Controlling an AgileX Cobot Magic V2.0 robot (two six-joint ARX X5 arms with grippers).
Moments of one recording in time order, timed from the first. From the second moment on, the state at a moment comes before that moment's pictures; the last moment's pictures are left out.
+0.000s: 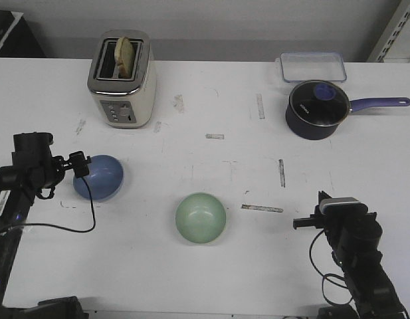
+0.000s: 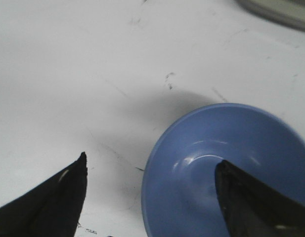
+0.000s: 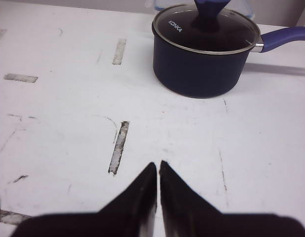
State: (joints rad) left arm 0.15 1.34 1.17 -0.67 -0.02 -0.18; right arm 0.14 0.61 0.55 -0.34 0.06 0.00
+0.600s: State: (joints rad) left arm 0.17 1.57 1.17 -0.72 0.13 -0.19; right arm 0.14 0.61 0.55 -0.34 0.06 0.00
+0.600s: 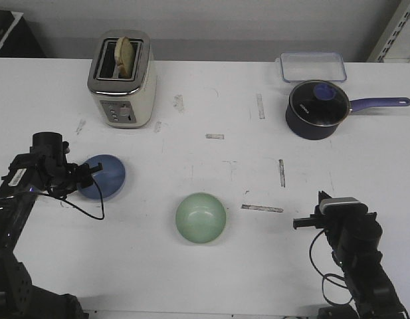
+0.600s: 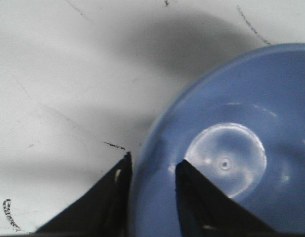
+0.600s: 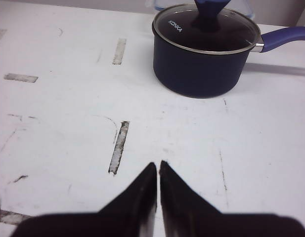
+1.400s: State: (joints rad) left arm -0.08 1.38 1.45 -0.91 0.18 -0.20; right arm 0.14 0.61 0.55 -0.34 0.06 0.00
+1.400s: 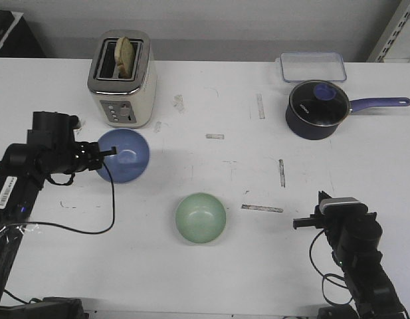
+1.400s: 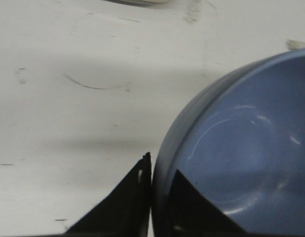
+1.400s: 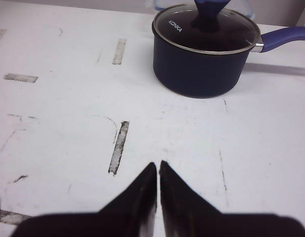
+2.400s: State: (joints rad) left arm -0.64 1.66 1.45 -0.89 0.20 -0.20; right arm 0.14 0.61 0.55 -0.34 0.06 0.00
